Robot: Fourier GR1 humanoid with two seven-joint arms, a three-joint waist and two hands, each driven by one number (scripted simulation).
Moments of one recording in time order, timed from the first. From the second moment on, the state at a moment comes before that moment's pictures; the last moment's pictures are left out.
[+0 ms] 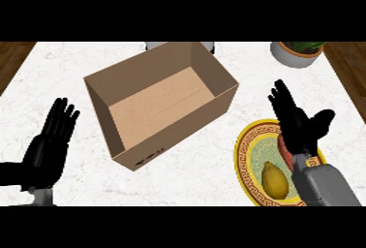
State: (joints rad) left arm 0.02 0.26 -0.02 -1.61 0.31 0.12 -0.05; right arm -0.24 -0.27 0.18 -1.38 -0.30 -0.25 0.04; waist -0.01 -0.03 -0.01
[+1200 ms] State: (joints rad) left arm -0.06 0.50 0.00 -1.39 -0.03 0.22 0.06; right arm -0.24 -0.83 0.24 -1.13 -0.03 0.43 -0.81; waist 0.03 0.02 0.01
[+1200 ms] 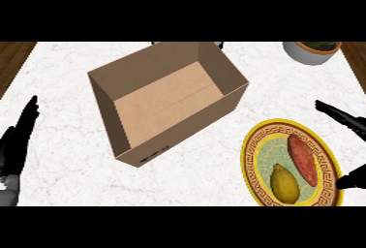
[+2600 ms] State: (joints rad) left arm -0.12 0.45 0.03 -1.31 -0.11 0.20 0.07; right arm -0.62 -0.72 0.61 -0.68 0.69 0.23 -0.96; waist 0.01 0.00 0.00
